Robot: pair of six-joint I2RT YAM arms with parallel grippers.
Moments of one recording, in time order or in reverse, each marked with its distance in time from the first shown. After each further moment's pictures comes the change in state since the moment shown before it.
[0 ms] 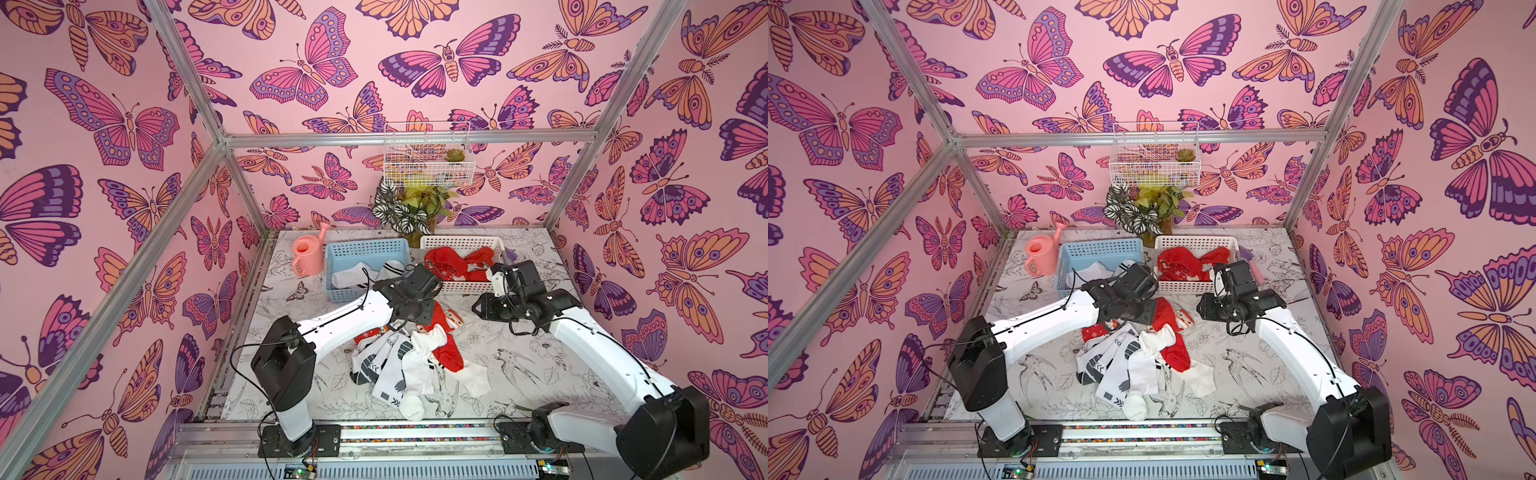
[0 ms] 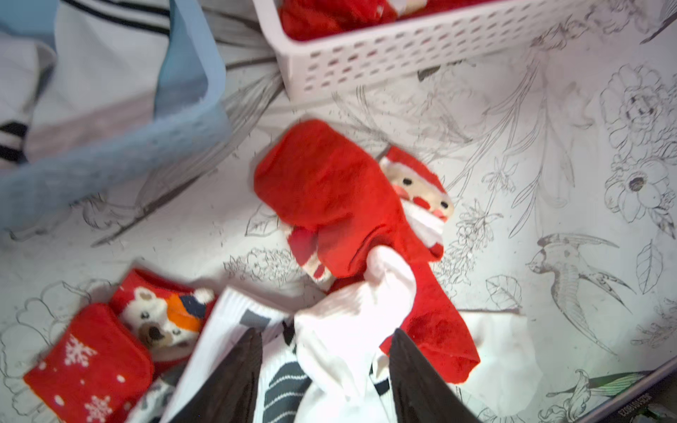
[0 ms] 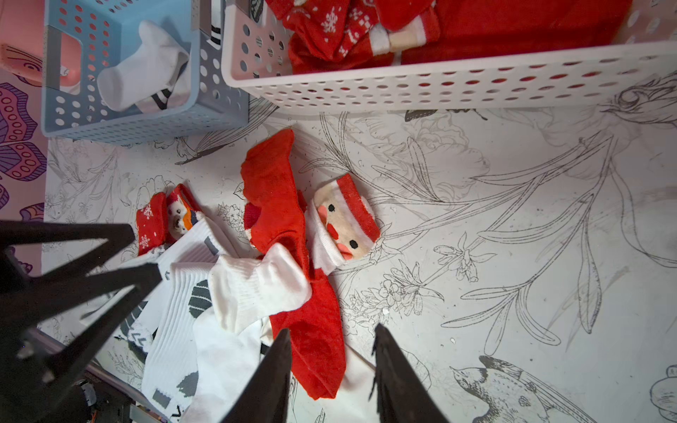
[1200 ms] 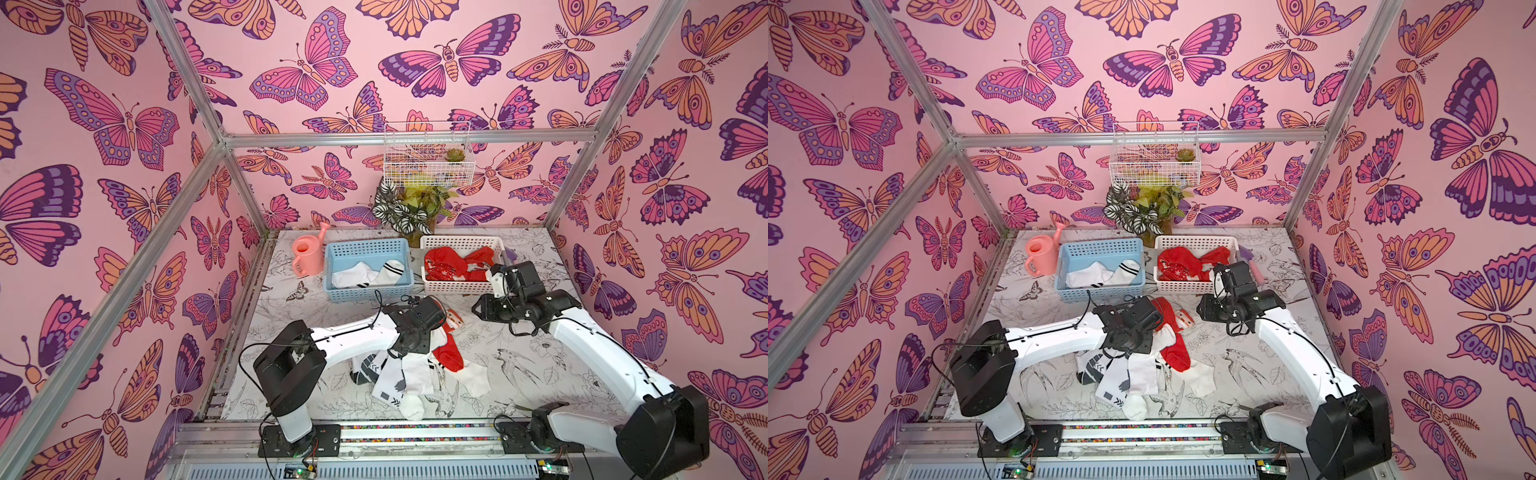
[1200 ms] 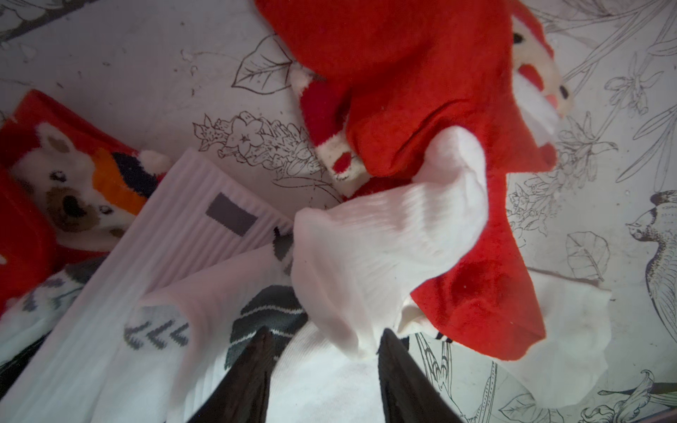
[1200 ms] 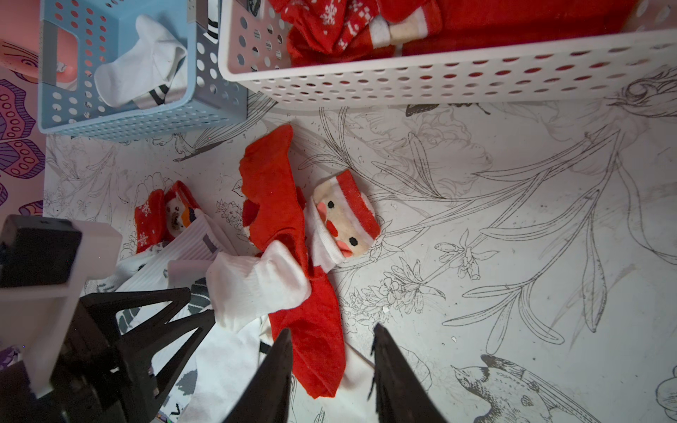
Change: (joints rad) left arm -0.098 0.007 -0.177 0.031 -0.022 -0.240; right arm 0.000 0.000 -0.011 0.004 -0.005 0.000
